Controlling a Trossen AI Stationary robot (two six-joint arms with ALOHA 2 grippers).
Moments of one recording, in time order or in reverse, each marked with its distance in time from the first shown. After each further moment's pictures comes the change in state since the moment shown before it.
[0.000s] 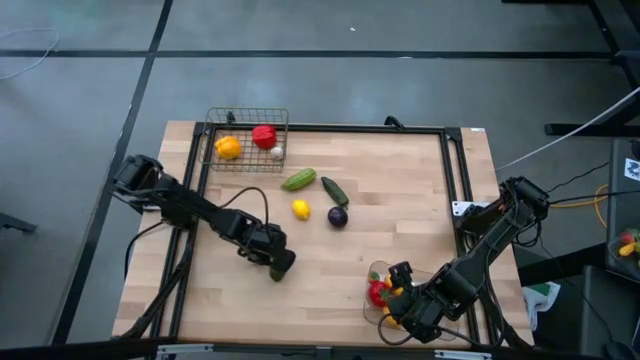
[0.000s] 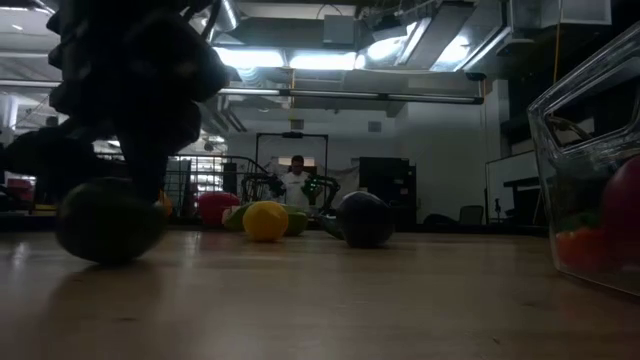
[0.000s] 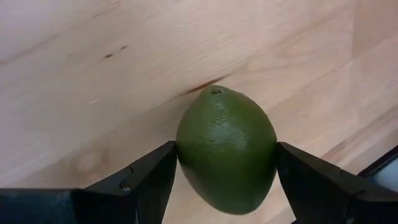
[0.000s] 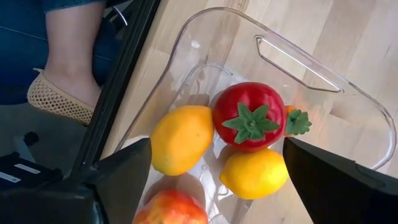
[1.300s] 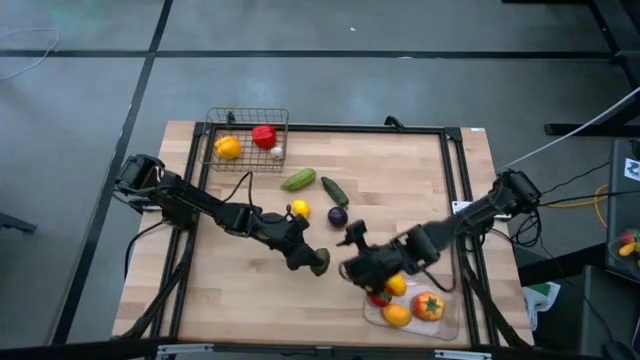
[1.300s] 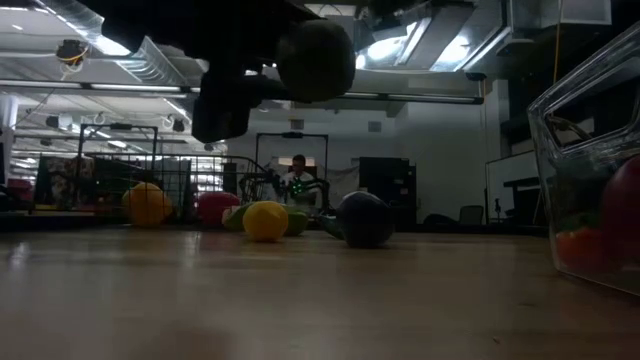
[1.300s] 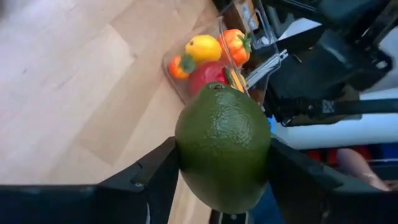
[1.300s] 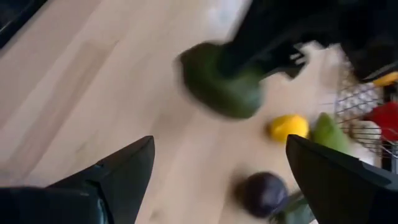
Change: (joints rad) left arm 0.080 0.012 0.000 0.690 -0.060 0.462; right arm -0.313 0.000 0.000 0.333 0.286 -0.557
